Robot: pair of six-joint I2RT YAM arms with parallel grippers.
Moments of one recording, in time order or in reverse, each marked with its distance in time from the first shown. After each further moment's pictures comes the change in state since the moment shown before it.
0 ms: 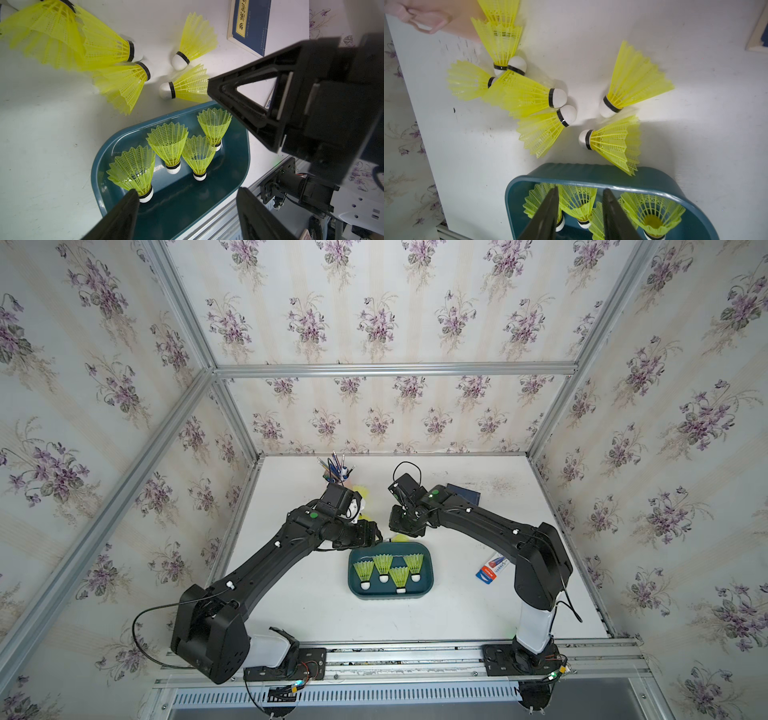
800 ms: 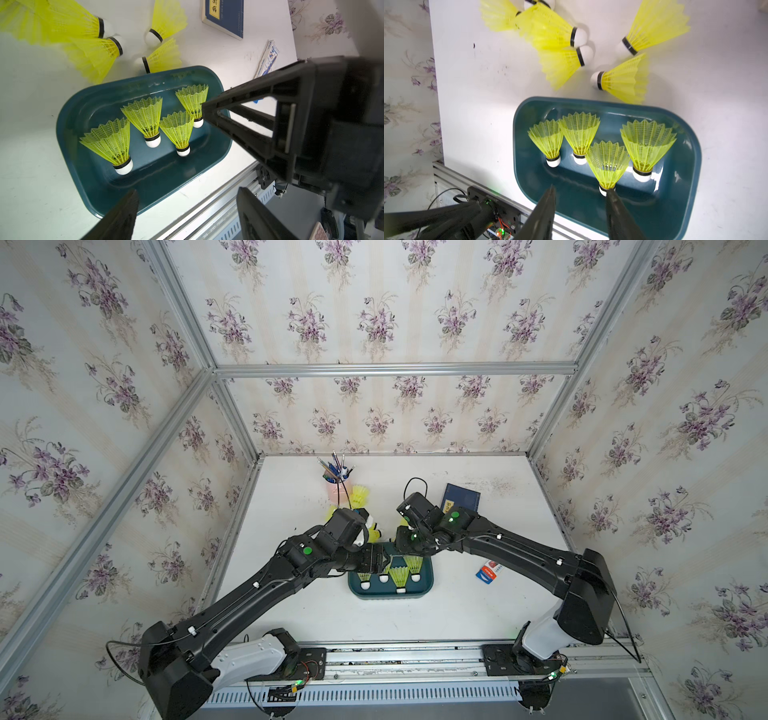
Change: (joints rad) left arm -0.244 -0.246 -0.116 0.003 -0.171 -0.146; right arm 0.106 -0.273 -0.208 0.003 -0.025 -0.094
